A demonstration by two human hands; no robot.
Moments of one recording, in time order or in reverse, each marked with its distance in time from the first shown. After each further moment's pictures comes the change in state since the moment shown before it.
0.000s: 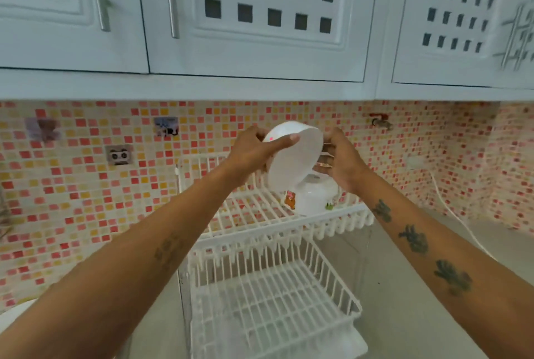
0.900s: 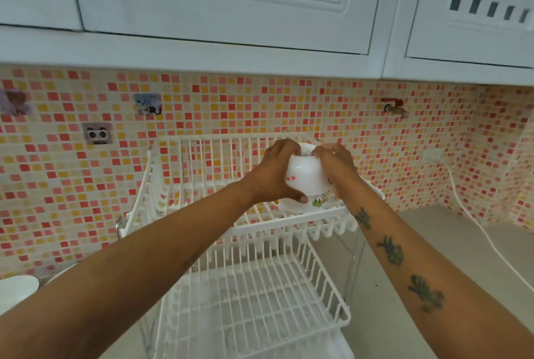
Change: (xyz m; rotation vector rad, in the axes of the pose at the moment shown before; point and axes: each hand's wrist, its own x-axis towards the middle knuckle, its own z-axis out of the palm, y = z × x) left_hand 0.047 -0.081 0.088 0.609 -0.199 0.348; right_hand 0.061 0.059 -0.034 -0.266 0.157 0.056
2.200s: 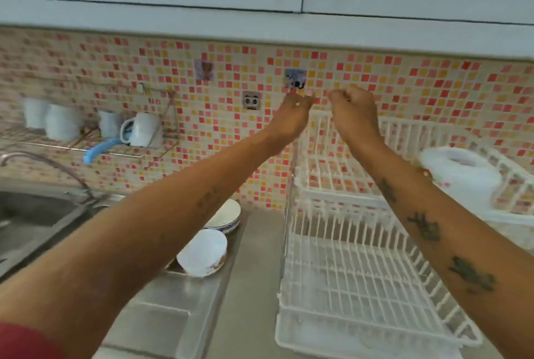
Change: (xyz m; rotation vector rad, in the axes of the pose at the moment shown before) left_hand -0.127 -0.051 -0.167 -0.475 0.444 -0.634; right_hand -0.131 -0.105 0.185 -0.035 -0.243 -0.493
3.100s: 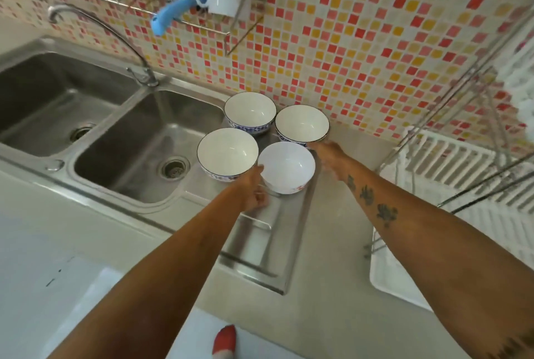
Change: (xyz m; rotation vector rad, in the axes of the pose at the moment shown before) left_hand -0.135 -0.380 -0.153 -0.726 0.322 -1.163; right_hand -0.127 0.178 0.309 -0.075 -0.728 0.860
